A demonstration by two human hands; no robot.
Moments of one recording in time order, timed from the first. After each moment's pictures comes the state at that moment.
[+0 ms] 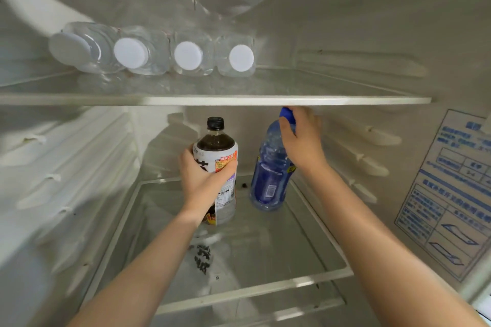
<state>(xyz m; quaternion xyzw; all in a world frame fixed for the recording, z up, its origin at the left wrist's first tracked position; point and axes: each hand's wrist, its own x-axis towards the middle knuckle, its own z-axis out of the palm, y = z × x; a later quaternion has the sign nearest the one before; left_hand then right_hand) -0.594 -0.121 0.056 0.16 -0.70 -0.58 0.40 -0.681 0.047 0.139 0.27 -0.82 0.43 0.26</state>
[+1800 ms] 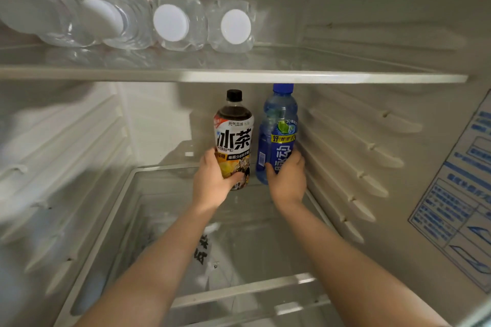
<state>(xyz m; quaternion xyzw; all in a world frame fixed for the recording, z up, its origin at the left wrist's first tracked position) -0.636 -0.121 0.010 0.18 -0.86 -0.34 0.32 -0.702 0.018 0.017 0.08 -0.88 0.42 0.19</state>
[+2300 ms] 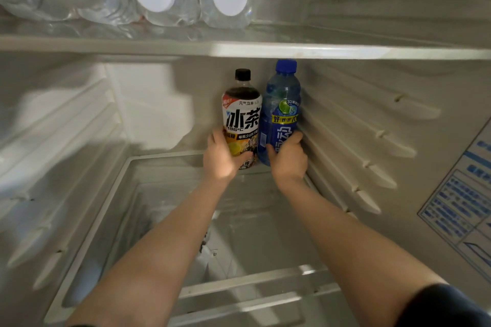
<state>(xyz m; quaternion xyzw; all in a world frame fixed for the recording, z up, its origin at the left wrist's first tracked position) -0.671 -0.112 0.014 0.18 -0.86 -0.34 0.34 -0.728 0.009 0.021 0.06 -0.91 0.37 0.17</state>
